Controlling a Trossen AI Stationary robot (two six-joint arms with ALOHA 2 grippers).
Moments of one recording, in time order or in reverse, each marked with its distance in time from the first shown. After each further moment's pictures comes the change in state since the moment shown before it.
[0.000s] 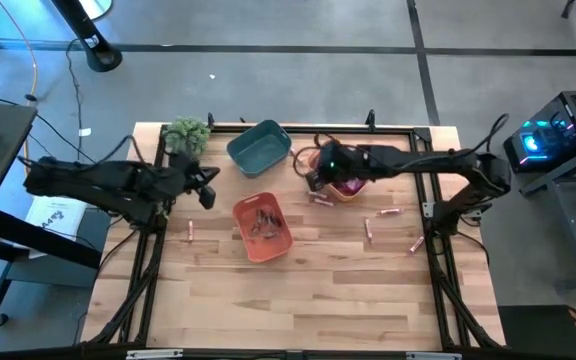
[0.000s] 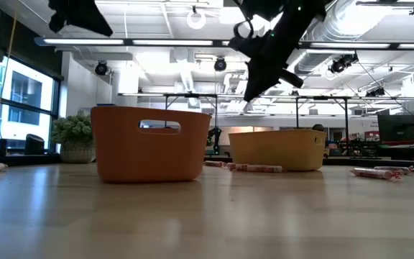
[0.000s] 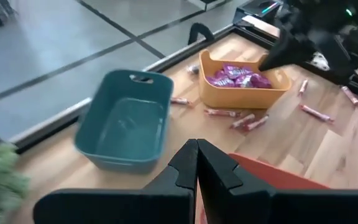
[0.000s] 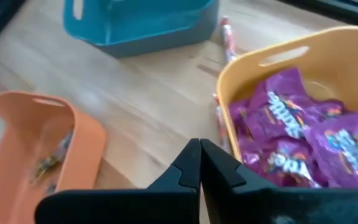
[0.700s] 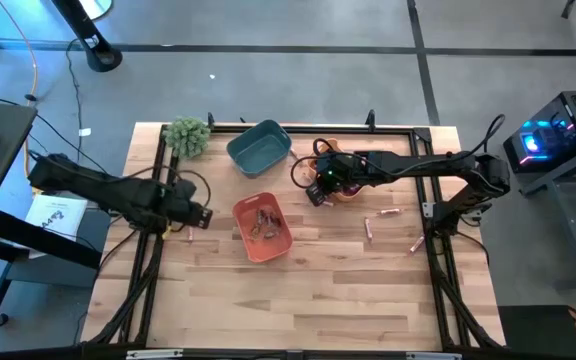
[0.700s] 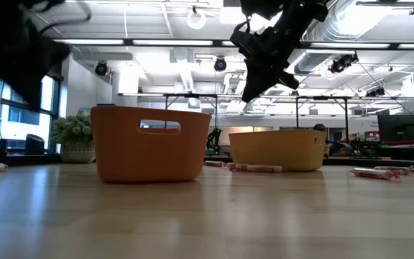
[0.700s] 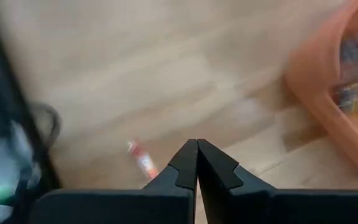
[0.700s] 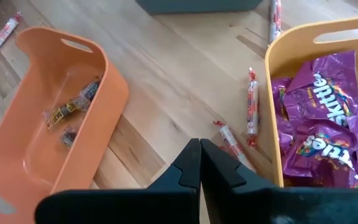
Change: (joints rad) left arm -0.075 0.087 -0.235 -0.396 0.375 -0.799; right arm 0.031 0.008 0.000 -0.015 -0.106 -0.123
